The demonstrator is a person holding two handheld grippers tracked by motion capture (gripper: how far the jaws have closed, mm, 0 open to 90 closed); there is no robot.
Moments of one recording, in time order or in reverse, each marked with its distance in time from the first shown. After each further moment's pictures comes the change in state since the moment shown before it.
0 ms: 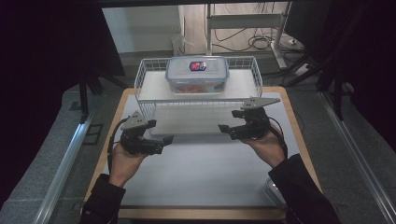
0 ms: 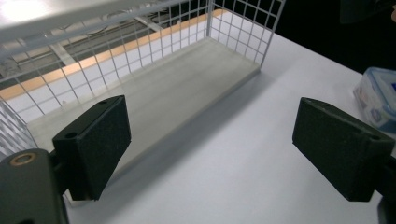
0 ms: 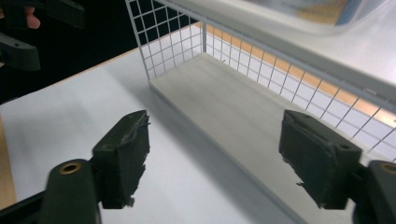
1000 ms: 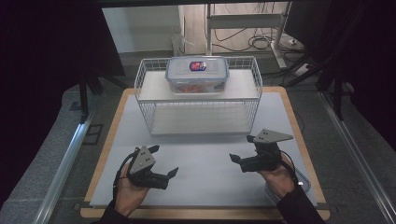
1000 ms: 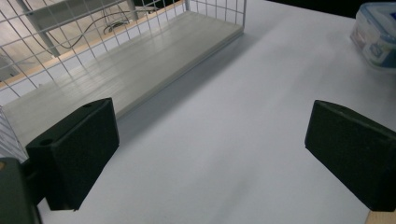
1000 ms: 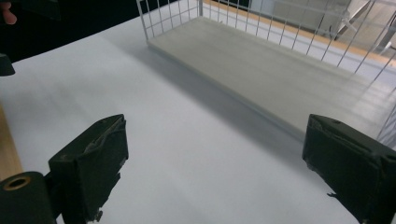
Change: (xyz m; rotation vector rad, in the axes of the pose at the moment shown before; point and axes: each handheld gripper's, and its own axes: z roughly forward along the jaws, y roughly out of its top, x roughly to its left) left arm -0.048 -0.072 0.003 -0.025 0.035 0.141; right arm 0.022 -0.084 -0.023 -0.010 -0.047 0.035
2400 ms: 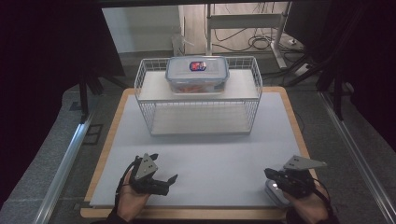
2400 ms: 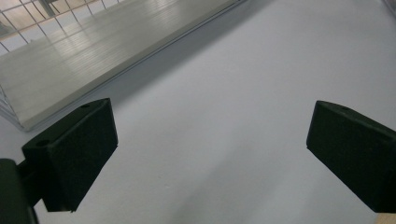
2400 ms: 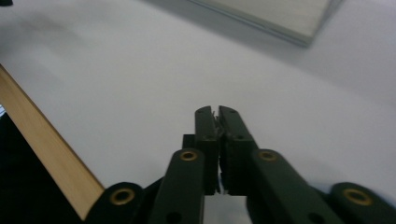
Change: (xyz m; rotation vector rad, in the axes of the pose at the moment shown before) left arm -0.004 -0.029 0.012 0.076 0.034 -0.034; right arm -0.004 -0.069 -0.074 0.155 -0.094 0.072
